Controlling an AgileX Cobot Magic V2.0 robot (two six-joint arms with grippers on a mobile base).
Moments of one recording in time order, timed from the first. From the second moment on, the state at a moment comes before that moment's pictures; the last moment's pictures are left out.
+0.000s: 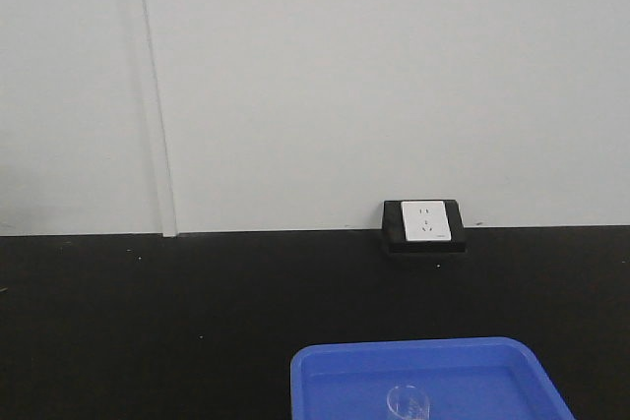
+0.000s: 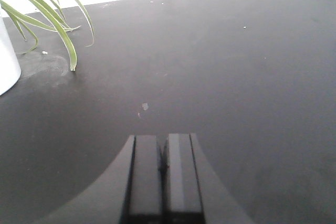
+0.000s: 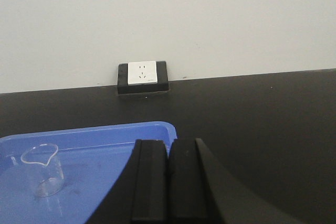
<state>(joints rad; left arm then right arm) -0.01 -0.02 0.03 0.06 0.37 0.02 -0.03 -0.02 0.03 -0.01 0.10 0.10</state>
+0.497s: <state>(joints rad) -0.01 -0.02 0.03 0.06 0.37 0.02 -0.03 -0.02 0.03 -0.02 -0.18 0.10</state>
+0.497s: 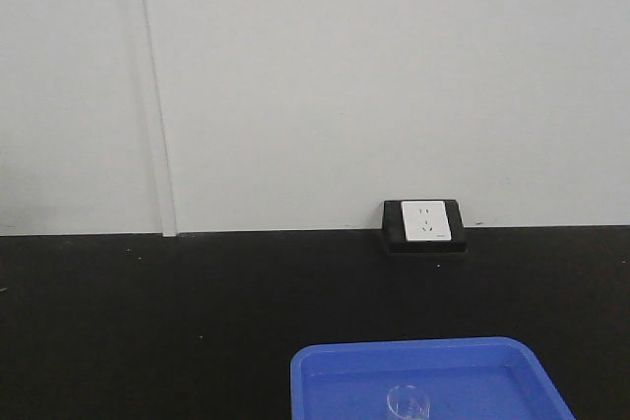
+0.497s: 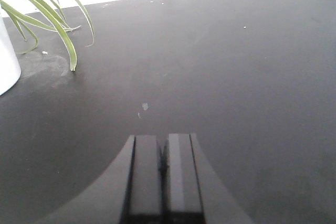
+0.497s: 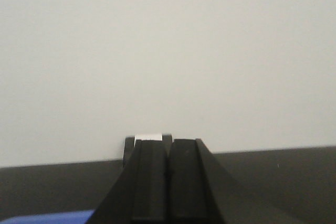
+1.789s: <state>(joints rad) -0.01 -0.02 0.03 0.06 0.37 0.02 -0.03 0.92 -0.32 -0.17 -0.10 0.09</state>
